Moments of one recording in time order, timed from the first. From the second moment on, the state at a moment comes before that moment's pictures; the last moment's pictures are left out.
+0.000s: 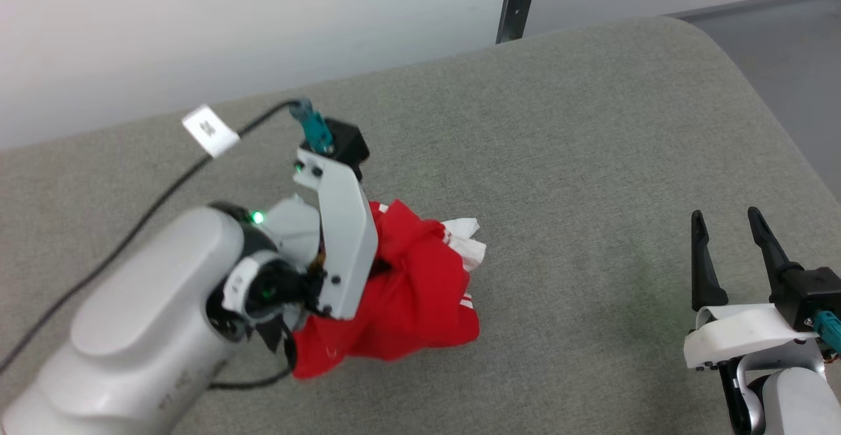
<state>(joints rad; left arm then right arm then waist) -0.82 0.55 -0.77 0.03 -1.07 0.16 1.02 -0.25 -0.05 -0.13 0.29 -0.02 0.13 -0.26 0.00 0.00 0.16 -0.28</state>
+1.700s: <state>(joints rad) -0.62 0.60 -0.72 0.04 -1.05 0.13 0.73 -0.18 -0.05 -0.03 0.33 0.00 0.13 -0.26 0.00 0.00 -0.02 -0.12</state>
